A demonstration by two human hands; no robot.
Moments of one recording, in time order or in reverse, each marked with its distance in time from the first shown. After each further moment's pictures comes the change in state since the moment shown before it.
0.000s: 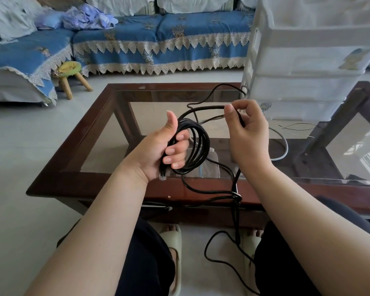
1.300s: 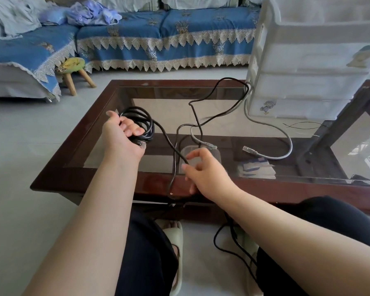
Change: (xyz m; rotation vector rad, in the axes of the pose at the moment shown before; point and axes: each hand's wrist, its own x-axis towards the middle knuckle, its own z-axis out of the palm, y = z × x) left_hand 0.000 0.015 -0.045 -0.679 0.861 0.410; right_hand -0.059 0.026 0.036 -0.173 -0.599 0.496
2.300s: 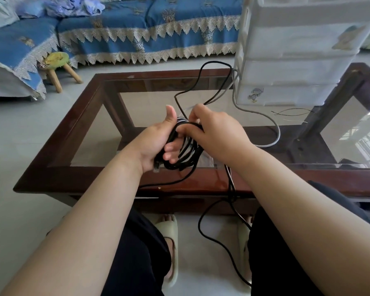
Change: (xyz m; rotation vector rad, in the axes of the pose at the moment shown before) left_hand -0.030 -0.052 0.011 1.042 -0.750 -0.253; right_hand 0.018 -0.033 -0.062 -0.680 0.264 -0.499
